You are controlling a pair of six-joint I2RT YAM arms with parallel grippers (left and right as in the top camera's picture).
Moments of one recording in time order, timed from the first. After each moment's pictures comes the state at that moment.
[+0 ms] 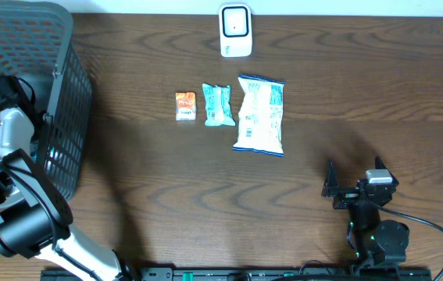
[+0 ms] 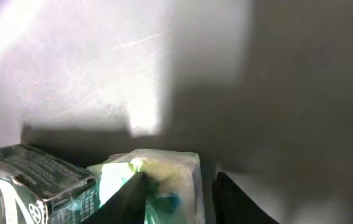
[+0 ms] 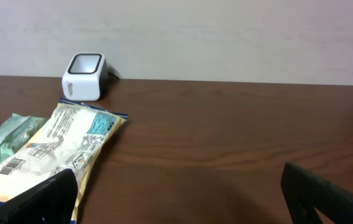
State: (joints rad) left arm 0.53 1.91 1.30 -0.68 -0.16 -0.20; right arm 0.03 0.01 0.01 -0.07 -0.03 -0.01
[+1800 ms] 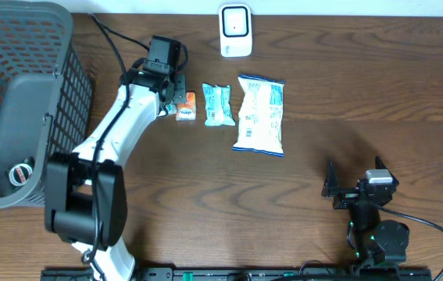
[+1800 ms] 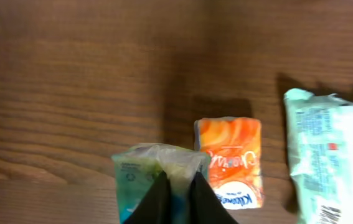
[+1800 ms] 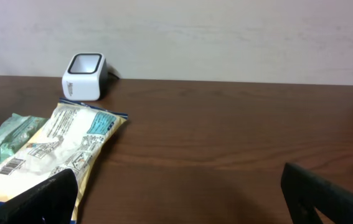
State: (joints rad) left arm -0.24 1.88 1.41 -0.62 -0.16 -0.24; right arm 0.03 0.01 0.01 -0.07 -0.03 -0.01
